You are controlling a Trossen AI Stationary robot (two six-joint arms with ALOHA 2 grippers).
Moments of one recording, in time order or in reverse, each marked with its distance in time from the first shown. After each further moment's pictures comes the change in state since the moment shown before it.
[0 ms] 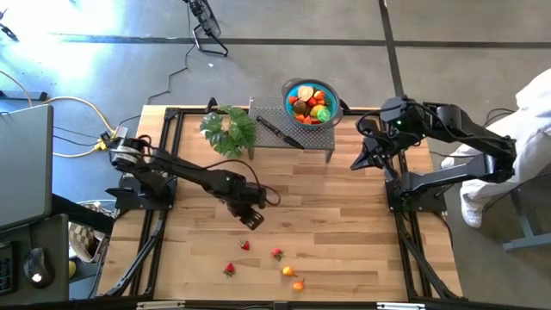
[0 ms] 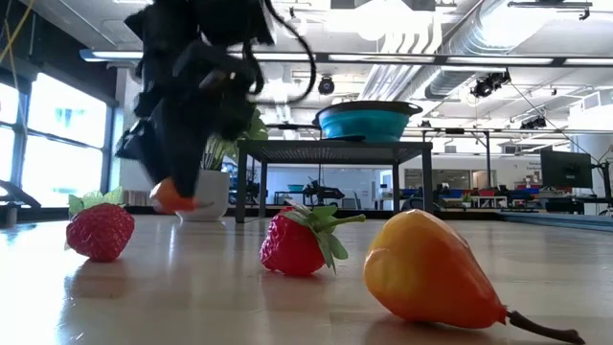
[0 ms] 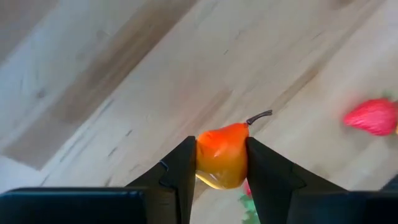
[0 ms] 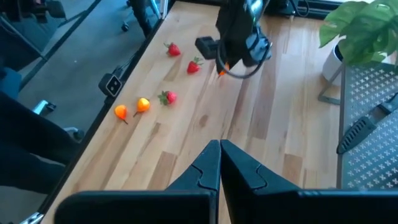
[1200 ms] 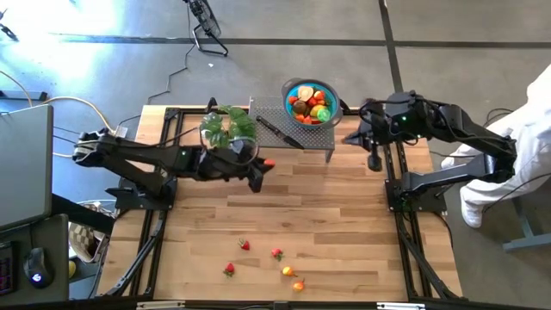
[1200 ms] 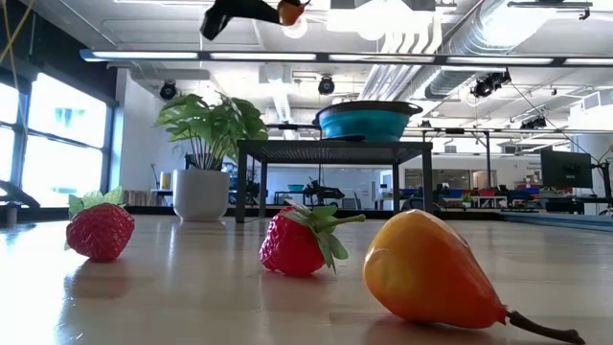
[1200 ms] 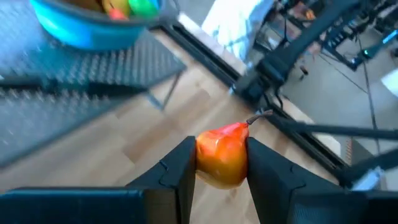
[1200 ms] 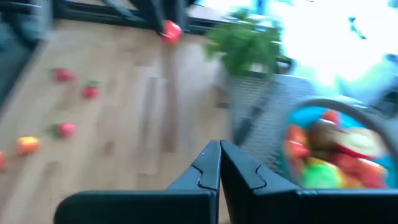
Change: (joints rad) left arm 0.036 -0.402 0.100 0.318 -0.645 0.279; right arm -0.003 -0.004 0.000 0.159 0.375 0.076
